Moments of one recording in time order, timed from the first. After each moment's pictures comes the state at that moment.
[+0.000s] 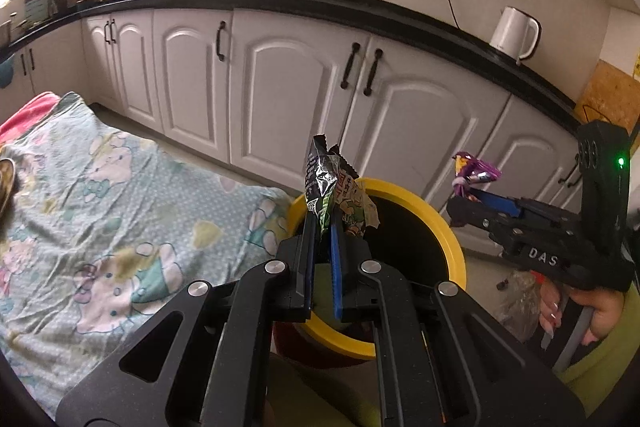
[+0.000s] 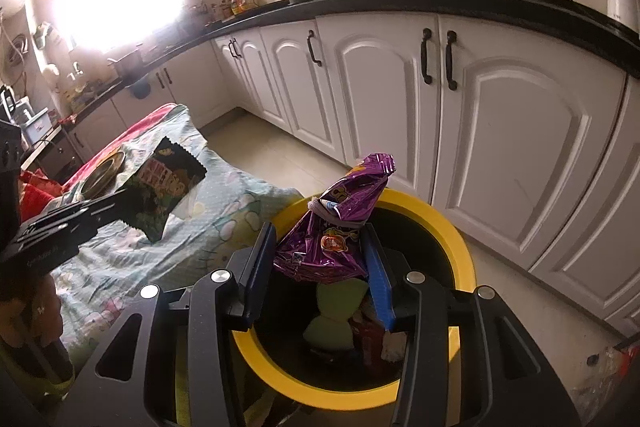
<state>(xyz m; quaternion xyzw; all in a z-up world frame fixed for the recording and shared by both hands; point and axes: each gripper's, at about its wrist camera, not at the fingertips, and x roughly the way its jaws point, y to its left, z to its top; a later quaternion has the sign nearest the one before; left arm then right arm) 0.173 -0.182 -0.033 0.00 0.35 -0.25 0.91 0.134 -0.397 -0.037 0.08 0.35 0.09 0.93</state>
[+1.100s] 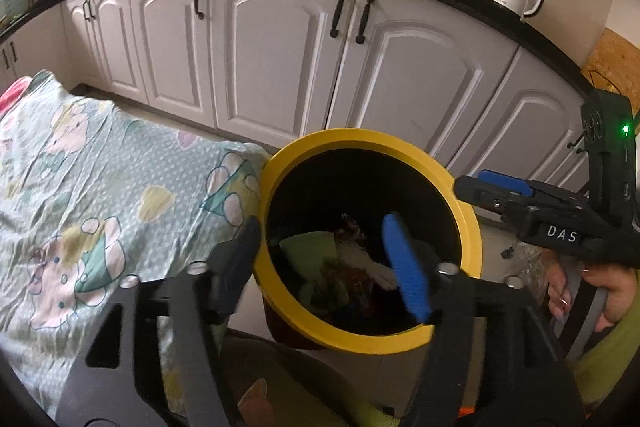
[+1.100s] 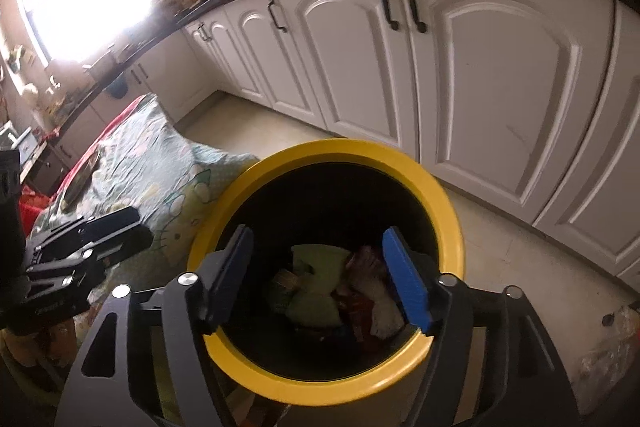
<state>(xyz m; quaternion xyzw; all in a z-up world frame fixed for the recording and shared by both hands) 0.193 -0.215 -0.078 0.02 0.40 -0.25 0.88 0.146 -0.437 -0.086 0.13 0.40 0.07 0.91</state>
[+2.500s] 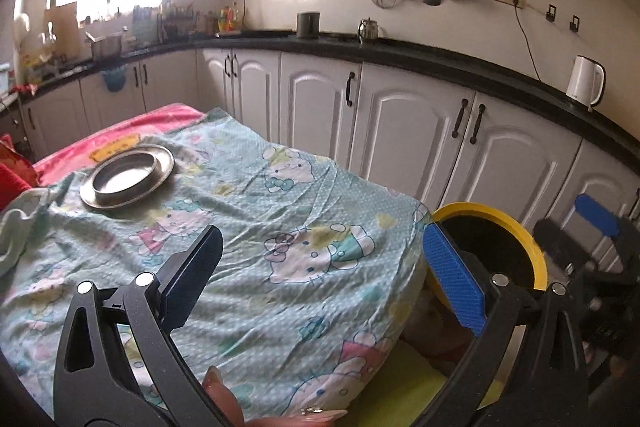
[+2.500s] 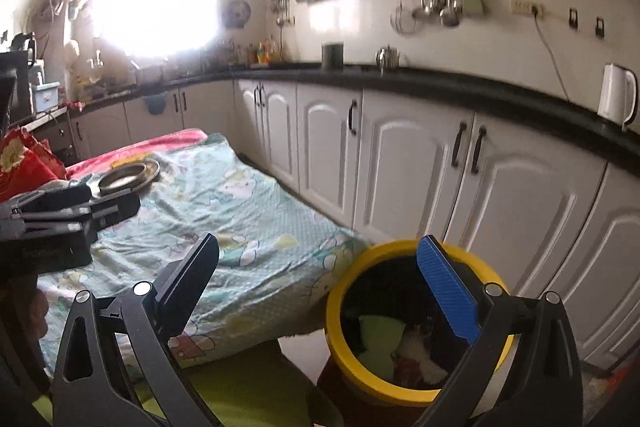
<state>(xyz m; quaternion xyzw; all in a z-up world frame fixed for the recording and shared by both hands) 0.083 -0.040 -0.007 -0.01 0.25 -0.06 0.97 0.050 -0.241 -0.006 -0.01 0.19 0.06 0.98</state>
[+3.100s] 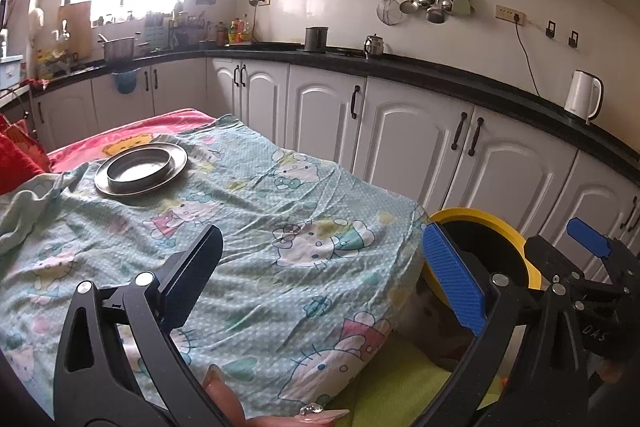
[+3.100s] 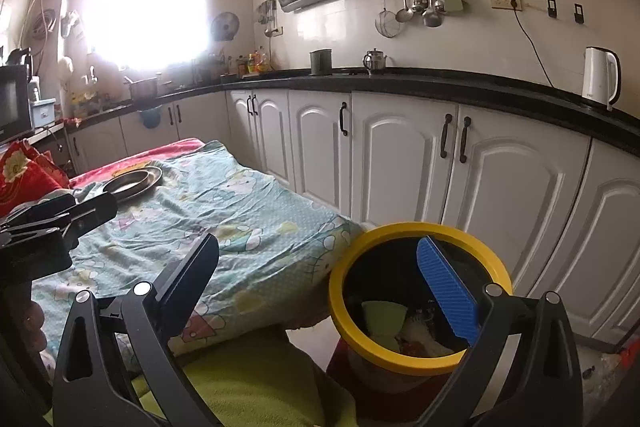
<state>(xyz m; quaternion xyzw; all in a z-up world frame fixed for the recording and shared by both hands) 0.052 -0.033 -0.011 -0.03 0.23 -0.06 0.97 0.022 -0.245 -0.023 0.01 0.20 0.05 0.98</state>
